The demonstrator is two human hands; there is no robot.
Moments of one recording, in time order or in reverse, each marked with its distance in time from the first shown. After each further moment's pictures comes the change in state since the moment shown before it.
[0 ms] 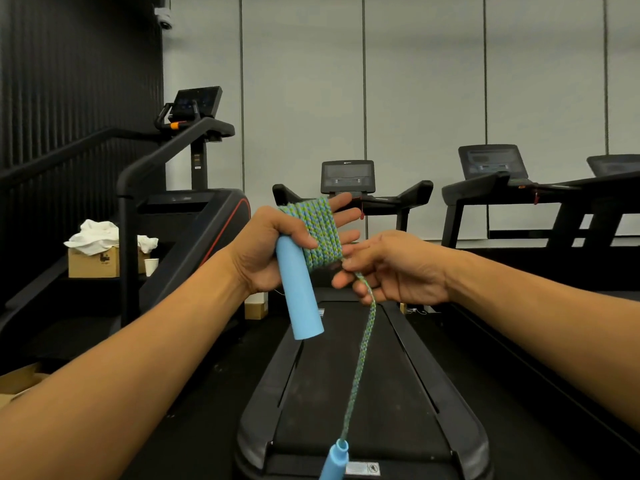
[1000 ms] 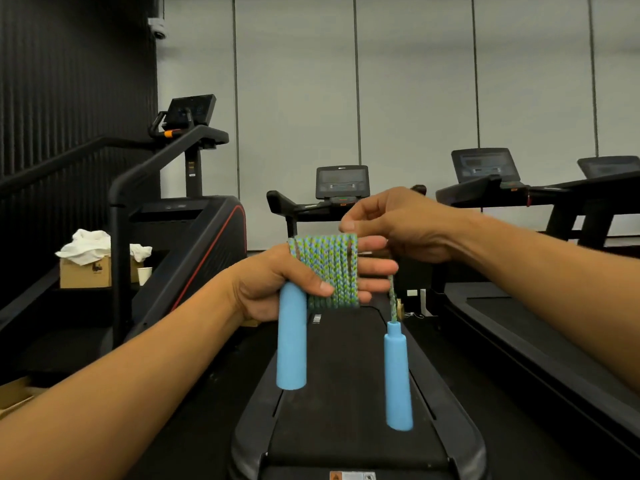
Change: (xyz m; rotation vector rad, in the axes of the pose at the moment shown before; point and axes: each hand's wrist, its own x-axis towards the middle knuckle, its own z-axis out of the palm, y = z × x) left_hand 0.005 -0.021 0.006 0.044 -0.402 -0.129; right_hand -0.011 -0.040 -0.025 -0.348 0.214 -0.294
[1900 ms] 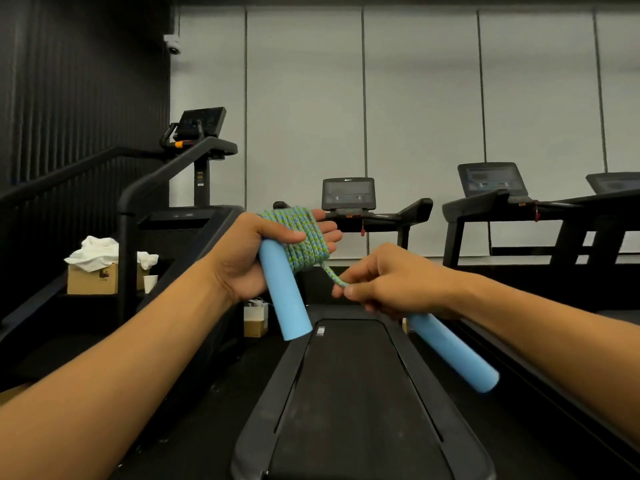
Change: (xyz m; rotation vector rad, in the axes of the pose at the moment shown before) left_hand -0.012 0.041 0.005 -0.058 0.573 0.190; right_hand -0.018 0.016 0.033 -0.347 -0.091 0.083
